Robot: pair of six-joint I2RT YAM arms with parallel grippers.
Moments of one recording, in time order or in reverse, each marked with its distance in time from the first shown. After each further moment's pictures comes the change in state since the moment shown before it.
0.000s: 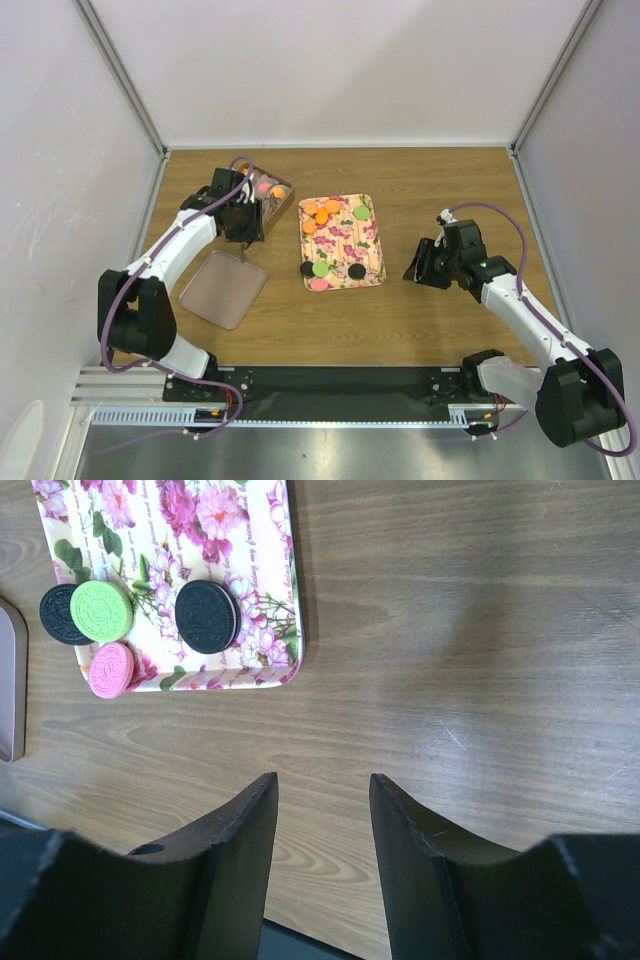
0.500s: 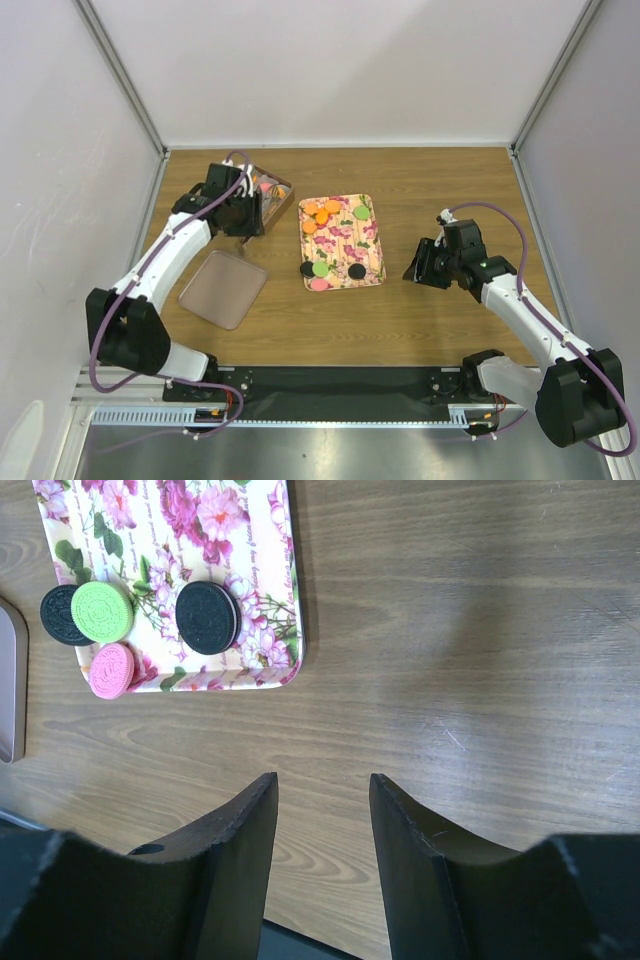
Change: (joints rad) left arm -0.017 -0.082 0.029 -0.043 -0.003 0.006; right arm 0.000 0.000 0.000 0.002 0.000 0.000
